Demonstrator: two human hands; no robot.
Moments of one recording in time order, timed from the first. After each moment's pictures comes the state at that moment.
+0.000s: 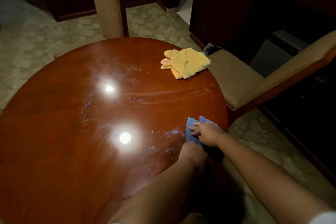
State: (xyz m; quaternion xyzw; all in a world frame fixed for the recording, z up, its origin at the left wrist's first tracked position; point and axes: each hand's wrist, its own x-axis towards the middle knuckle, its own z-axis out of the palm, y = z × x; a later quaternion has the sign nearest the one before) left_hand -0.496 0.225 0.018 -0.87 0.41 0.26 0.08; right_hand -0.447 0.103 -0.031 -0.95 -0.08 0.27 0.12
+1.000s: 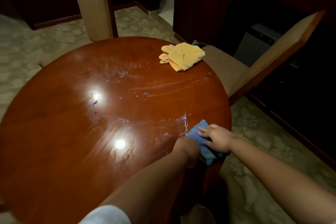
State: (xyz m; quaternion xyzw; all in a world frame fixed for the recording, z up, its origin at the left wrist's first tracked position) left_hand -0.516 0.309 0.017 -0.84 0.47 0.24 0.12; right_hand -0.528 0.147 -0.026 -0.96 -0.08 0.26 0.03
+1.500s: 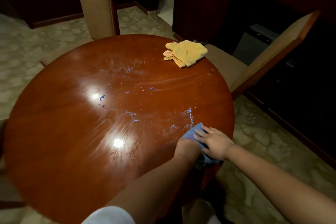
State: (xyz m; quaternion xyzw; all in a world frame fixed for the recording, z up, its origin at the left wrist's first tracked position) left_hand -0.548 0.349 0.026 -0.87 0.43 0.22 0.07; right_hand -0.567 0.205 -0.017 -0.96 -0.09 0.27 -0.04
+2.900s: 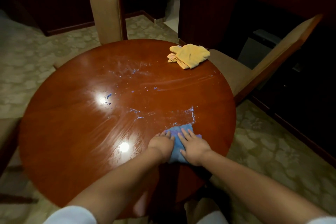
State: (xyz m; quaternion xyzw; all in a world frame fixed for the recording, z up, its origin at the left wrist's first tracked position) left_hand -0.521 0.417 -0.017 -0.89 0.38 0.22 0.10; right_hand -0.570 0.281 -0.028 -0.96 -0.04 0.27 -0.02
